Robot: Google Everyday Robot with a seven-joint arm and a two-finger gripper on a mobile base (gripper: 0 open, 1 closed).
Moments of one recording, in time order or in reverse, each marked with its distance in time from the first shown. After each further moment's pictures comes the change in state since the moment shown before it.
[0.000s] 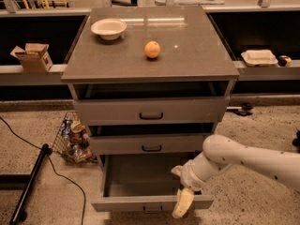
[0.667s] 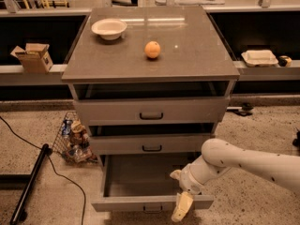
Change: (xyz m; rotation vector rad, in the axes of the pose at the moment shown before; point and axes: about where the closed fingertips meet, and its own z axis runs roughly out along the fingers) arm 0.009 0.005 0.021 -0.040 -0.014 0.016
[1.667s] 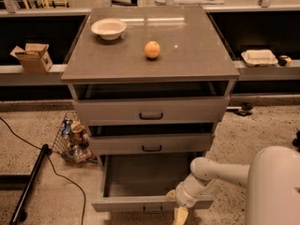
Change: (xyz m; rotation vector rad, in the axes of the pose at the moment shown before) arm 0.091 -0.042 0.129 -0.170 0.028 -0.098
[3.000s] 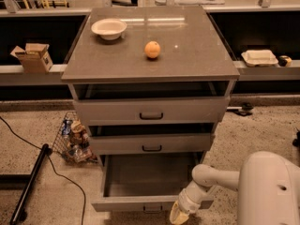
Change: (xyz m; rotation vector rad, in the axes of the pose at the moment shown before) arm 0.053 -0.008 0.035 -0.034 0.022 -0.031
